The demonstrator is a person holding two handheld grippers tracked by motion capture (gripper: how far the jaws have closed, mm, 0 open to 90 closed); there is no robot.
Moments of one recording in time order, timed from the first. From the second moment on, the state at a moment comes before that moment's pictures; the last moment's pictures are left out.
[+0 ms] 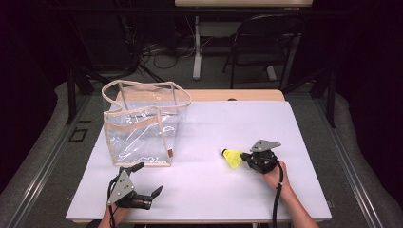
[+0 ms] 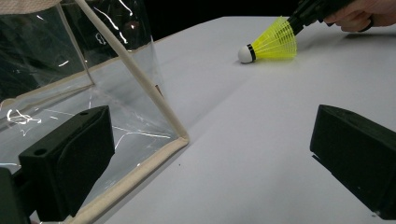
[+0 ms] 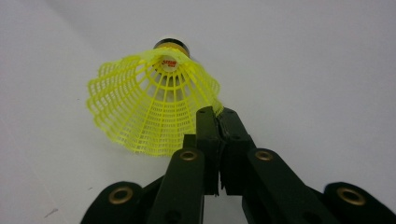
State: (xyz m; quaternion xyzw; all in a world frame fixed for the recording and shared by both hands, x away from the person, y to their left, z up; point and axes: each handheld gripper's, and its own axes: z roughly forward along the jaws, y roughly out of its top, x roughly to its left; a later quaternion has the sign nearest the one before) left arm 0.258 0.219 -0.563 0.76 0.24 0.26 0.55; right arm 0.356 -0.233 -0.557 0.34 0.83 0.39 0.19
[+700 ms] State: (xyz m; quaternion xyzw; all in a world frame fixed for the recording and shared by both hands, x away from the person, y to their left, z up) left arm 0.257 0.220 -0.562 0.76 0.24 0.26 0.55; right arm 0.349 -0.241 -0.536 0.33 0.82 0.43 0.19
